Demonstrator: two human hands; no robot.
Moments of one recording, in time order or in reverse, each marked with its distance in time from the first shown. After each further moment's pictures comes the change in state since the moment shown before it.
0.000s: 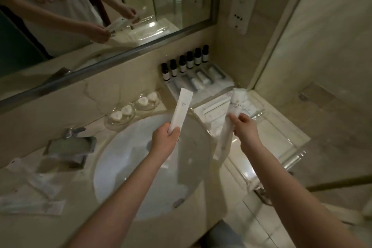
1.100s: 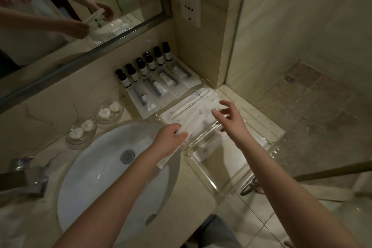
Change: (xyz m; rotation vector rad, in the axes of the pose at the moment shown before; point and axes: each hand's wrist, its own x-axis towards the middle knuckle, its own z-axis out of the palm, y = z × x) left_hand 0.033 0.062 0.108 0.220 -0.411 0.129; right_hand 0.067 0.007 -0.079 -0.162 -0.152 -0.119
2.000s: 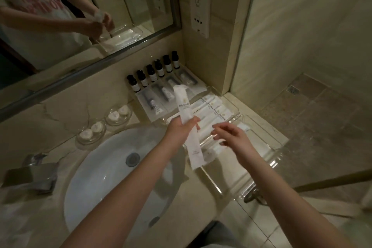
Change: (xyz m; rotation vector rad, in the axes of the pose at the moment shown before) left_hand -0.007 0.034 -0.003 -0.499 0.133 0.003; right_hand -0.039 -0.002 0.005 0.218 -0.190 0.024
